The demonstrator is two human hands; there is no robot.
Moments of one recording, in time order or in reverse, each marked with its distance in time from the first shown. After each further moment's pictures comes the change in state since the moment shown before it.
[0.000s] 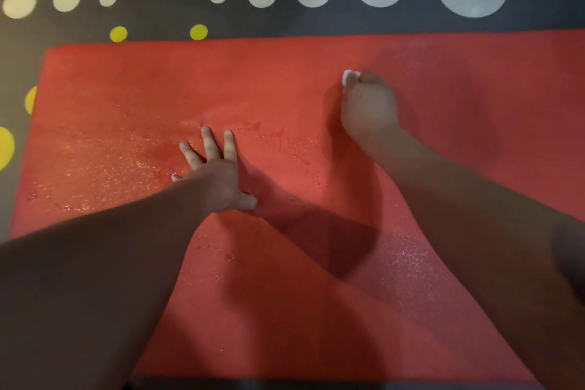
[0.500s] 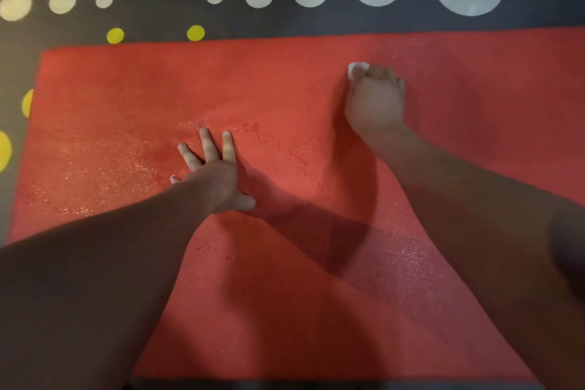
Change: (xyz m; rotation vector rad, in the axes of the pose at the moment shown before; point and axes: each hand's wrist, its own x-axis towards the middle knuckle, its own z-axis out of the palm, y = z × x) left_hand 0.001 0.000 0.000 -0.020 -0.013 -0.002; right_hand 0.001 0.009 0.002 -0.026 0.061 0.135
